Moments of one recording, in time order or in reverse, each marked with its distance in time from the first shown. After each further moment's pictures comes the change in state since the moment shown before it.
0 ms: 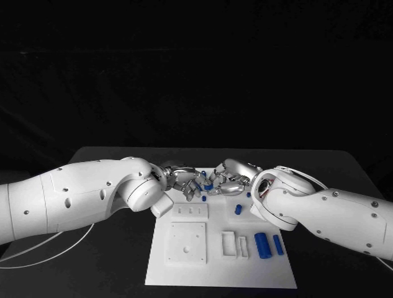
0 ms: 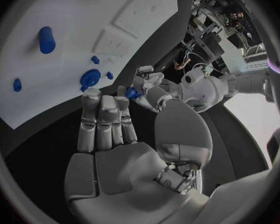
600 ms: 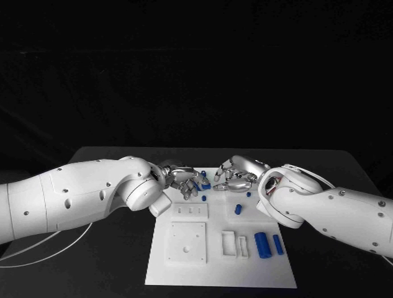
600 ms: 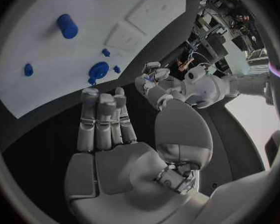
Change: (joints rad) left arm -0.001 0.000 -0.001 -0.013 -0.045 -0.001 -0.005; left_hand -0.010 -0.007 -0.002 -0.004 0.027 0.003 0.003 0.012 0.000 0.024 -0.014 0.020 0.012 0.018 -0.014 0.027 0.008 0.000 0.013 -0.005 0.014 0.003; right arm 0.001 -0.033 0.001 -0.019 -0.014 -0.035 0.027; right_hand 0.007 -0.018 -0.040 0.018 0.025 -0.047 0.045 -0.030 -0.011 -0.059 0.024 -0.031 -0.024 -0.057 0.025 -0.054 -0.025 -0.008 -0.061 0.025 -0.056 -0.005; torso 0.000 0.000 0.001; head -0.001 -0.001
